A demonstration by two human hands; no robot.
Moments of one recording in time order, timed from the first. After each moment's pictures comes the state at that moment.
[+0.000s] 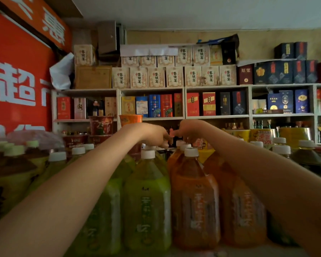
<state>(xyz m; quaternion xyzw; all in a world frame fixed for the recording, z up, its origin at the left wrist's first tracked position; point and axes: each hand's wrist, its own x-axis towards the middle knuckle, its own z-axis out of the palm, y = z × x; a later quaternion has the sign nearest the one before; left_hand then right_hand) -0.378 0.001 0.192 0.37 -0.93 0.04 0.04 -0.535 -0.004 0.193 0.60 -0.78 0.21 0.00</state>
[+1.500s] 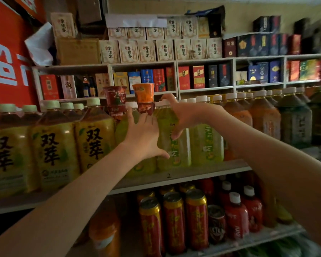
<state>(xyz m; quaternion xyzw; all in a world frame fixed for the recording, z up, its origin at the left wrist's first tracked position) -0.169 -0.009 0.051 0.33 -0.86 0.34 0.19 -0.308 0.064 0.107 0.66 -0.74 0.15 0.05</state>
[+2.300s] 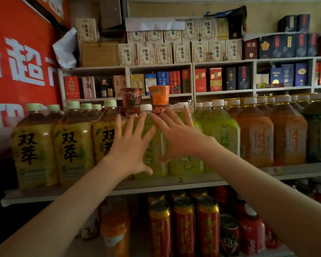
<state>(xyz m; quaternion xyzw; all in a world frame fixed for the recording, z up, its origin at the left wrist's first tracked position) -0.111 -0.017 0.035 0.37 -0.84 0.36 0.16 -0.261 0.048 0.056 0.68 -0.67 0.06 0.30</state>
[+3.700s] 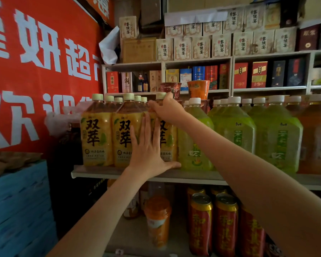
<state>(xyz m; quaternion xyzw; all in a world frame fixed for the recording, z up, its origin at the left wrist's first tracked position) -0.049 -0.059 -0.016 0.44 -0.80 0.25 0.33 -0.146 -0.049 0.100 0.66 -0.62 0.43 -0.02</state>
